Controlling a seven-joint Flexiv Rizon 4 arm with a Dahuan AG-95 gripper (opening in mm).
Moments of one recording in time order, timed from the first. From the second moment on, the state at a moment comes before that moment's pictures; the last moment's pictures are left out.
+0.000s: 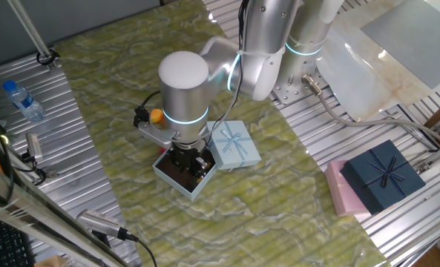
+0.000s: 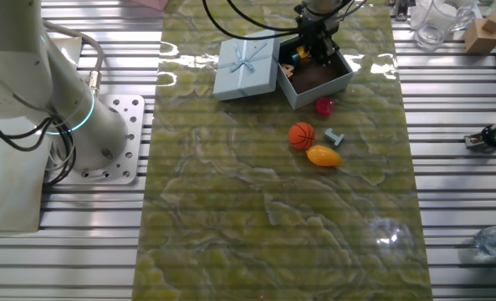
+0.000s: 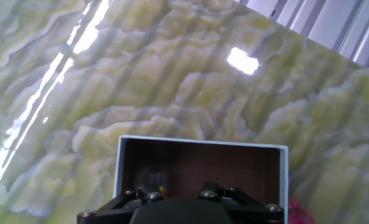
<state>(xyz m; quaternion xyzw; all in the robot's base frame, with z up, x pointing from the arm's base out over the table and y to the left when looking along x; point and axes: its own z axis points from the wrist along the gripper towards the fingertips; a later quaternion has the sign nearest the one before) 0.518 0.197 0.039 -0.25 0.96 0.04 0.05</state>
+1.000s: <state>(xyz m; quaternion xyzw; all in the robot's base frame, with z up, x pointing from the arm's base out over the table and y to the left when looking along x) 0.526 0.179 0.039 -0.28 0.96 0.02 0.07</state>
